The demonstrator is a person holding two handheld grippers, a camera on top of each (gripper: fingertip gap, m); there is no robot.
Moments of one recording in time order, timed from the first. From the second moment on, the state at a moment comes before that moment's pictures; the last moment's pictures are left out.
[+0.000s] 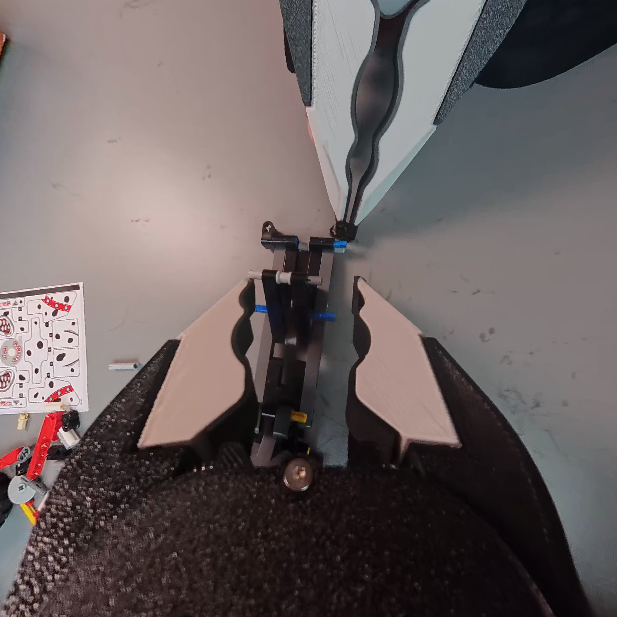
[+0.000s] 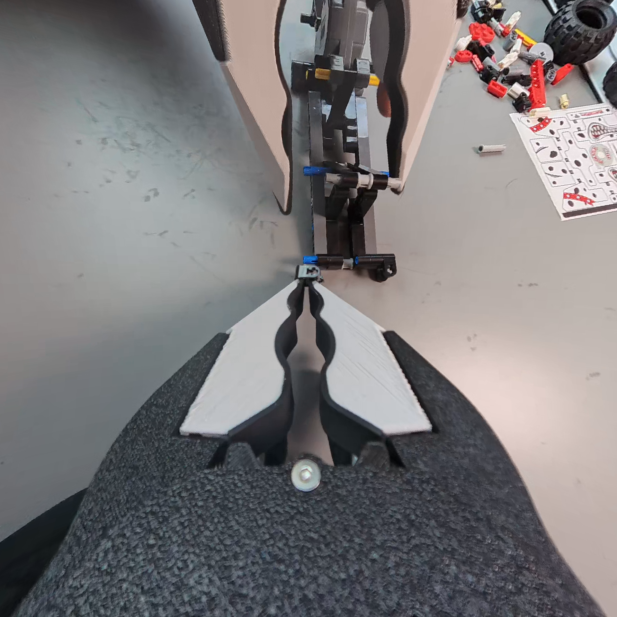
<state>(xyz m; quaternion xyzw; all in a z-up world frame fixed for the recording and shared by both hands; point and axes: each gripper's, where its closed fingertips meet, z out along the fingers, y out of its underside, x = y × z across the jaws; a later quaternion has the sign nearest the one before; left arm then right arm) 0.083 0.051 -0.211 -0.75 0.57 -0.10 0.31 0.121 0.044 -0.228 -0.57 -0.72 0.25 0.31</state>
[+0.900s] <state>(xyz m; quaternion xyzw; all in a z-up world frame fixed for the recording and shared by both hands) -0.003 0.042 -0.205 -0.79 0.53 -0.08 0.30 0.116 0.024 -0.219 -0.53 -0.74 0.29 0.28</state>
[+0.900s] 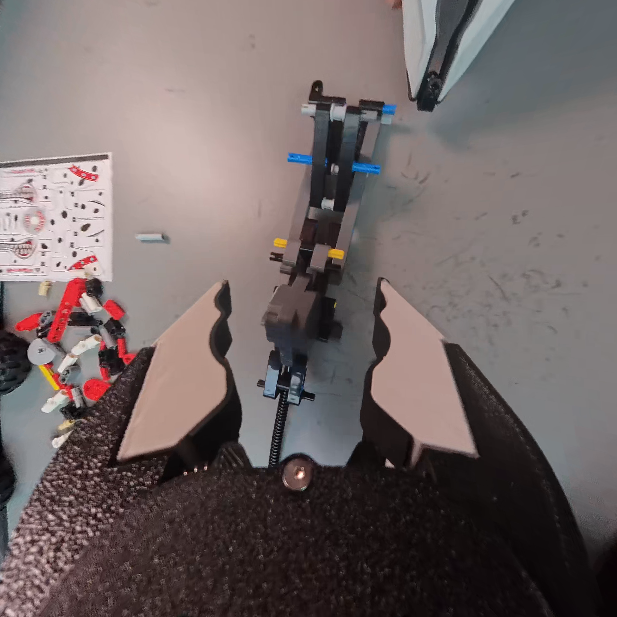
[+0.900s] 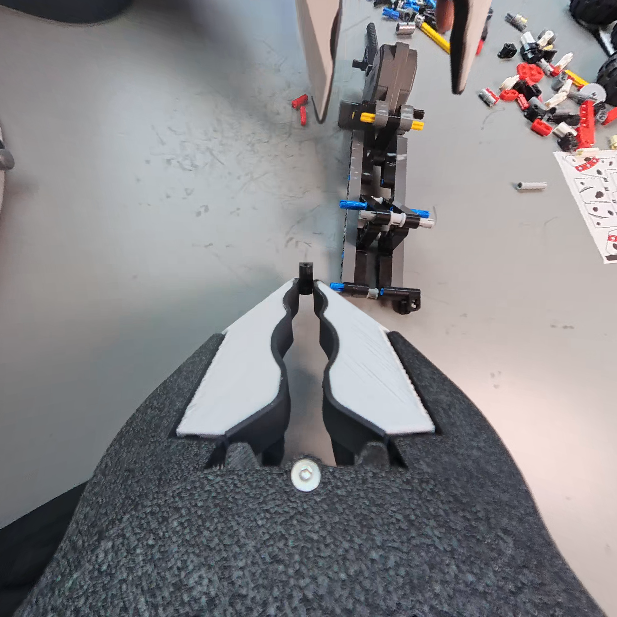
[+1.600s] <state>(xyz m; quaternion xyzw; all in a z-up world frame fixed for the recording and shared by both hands) 0.002 -0.072 -0.172 -0.84 0.49 -0.14 0.18 0.133 0.002 -0.169 -0.47 -0.71 0.42 0.31</state>
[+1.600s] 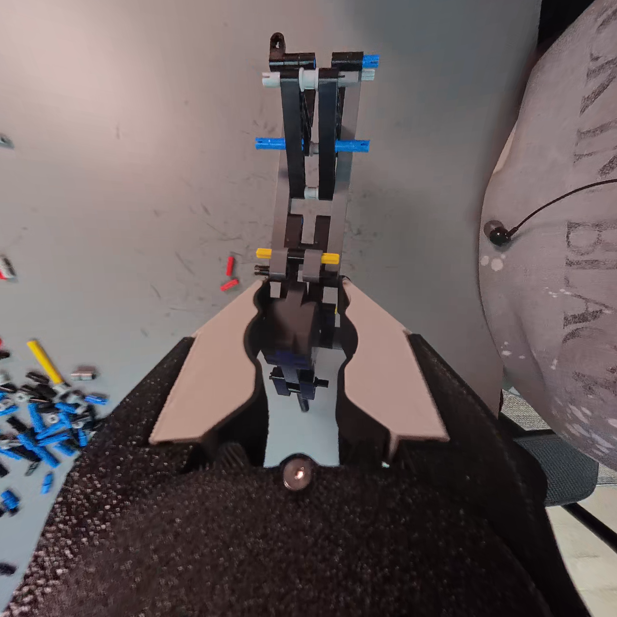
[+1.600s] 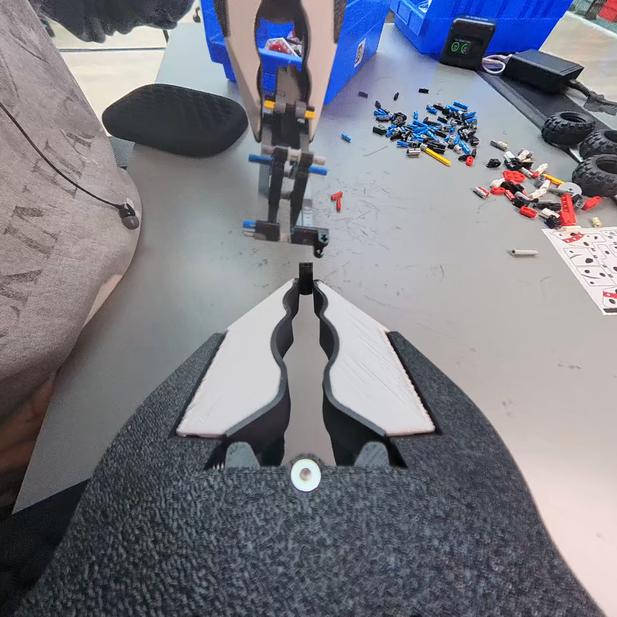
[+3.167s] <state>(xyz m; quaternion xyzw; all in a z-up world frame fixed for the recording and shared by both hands) 0.118 -0.051 -0.146 -0.73 0.46 -0.32 0.41 0.111 -0.046 -0.152 -0.40 -0.70 0.48 0.36</state>
